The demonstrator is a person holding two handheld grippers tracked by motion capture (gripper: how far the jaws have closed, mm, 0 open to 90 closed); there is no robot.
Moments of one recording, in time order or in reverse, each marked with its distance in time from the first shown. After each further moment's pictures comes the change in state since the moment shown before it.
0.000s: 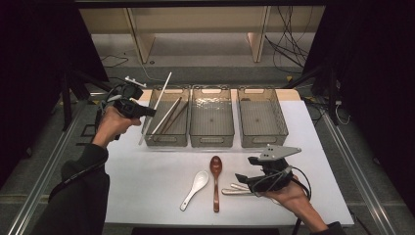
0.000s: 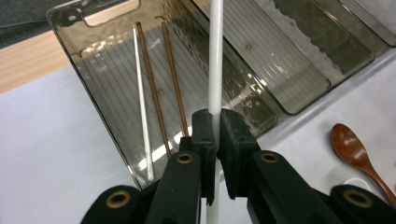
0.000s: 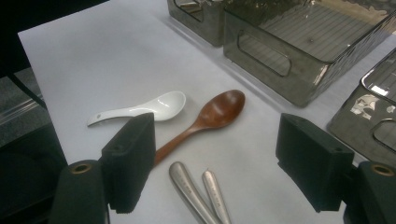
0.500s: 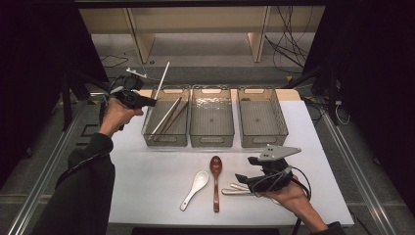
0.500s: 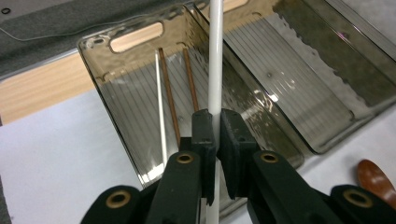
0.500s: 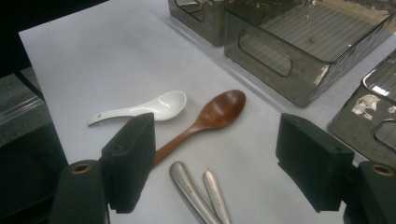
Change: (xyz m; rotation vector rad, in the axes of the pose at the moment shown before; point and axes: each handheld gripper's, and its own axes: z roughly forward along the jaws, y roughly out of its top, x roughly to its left) left arm 0.016 0.021 0.013 -0.055 0.051 -0.026; right arm 0.000 0.000 0.000 0.000 0.003 -0.001
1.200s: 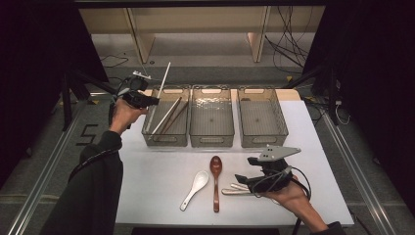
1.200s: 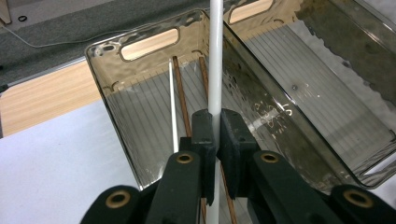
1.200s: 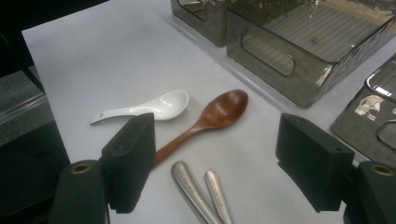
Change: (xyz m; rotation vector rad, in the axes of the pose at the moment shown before) left arm 0.009 -0.005 0.035 -0.030 0.040 0.005; right arm 0.001 0.000 0.000 0.001 0.007 -0.006
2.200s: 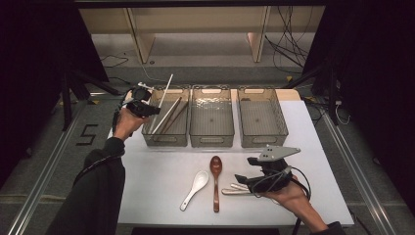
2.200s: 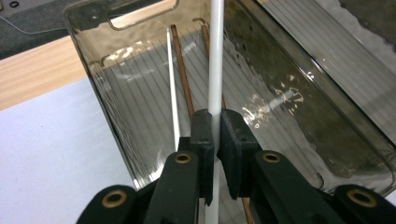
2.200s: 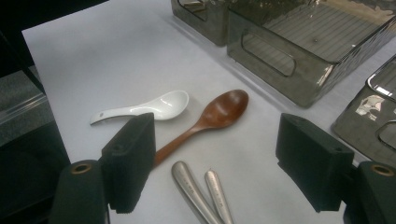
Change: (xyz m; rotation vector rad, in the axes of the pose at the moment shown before) left arm 0.002 -0.024 0.027 0.054 -0.002 0.014; right arm 0.000 0.000 0.000 0.001 0.000 0.000
